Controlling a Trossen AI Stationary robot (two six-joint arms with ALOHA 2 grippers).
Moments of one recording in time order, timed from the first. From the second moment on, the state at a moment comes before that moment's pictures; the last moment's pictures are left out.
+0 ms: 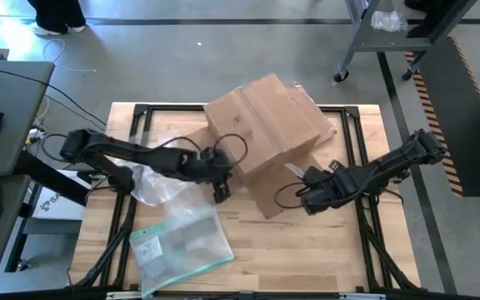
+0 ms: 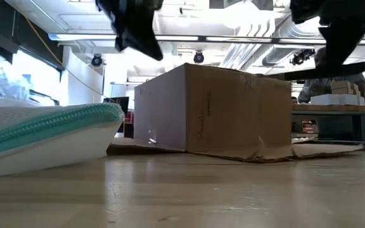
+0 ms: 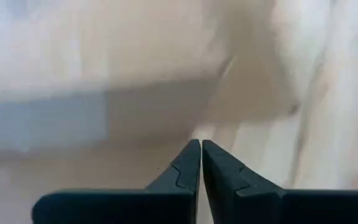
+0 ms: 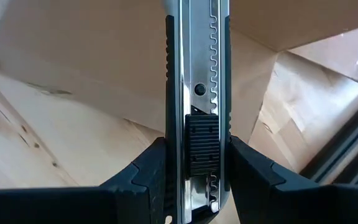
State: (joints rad) left arm -0.14 1.51 1.15 -0.52 -0.32 -0.39; right arm 0.42 1.41 1.13 -1.34 0.38 1.06
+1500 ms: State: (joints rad) left arm -0.28 1.52 1.14 -0.38 -0.33 -0.36; right arm 0.63 1.33 1.13 -1.57 0.41 1.40
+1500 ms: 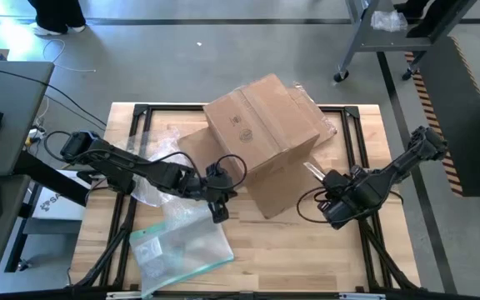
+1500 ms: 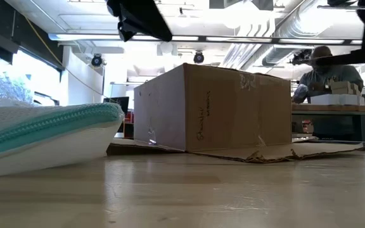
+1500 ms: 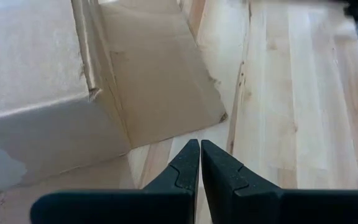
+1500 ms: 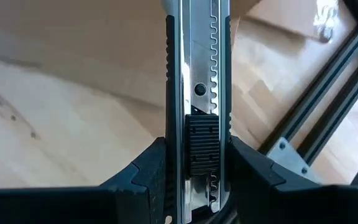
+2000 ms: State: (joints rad) left arm 0.05 1.53 1.30 -0.30 -0.31 -0.20; right arm 0.39 1.33 1.13 -1.47 0.43 1.09
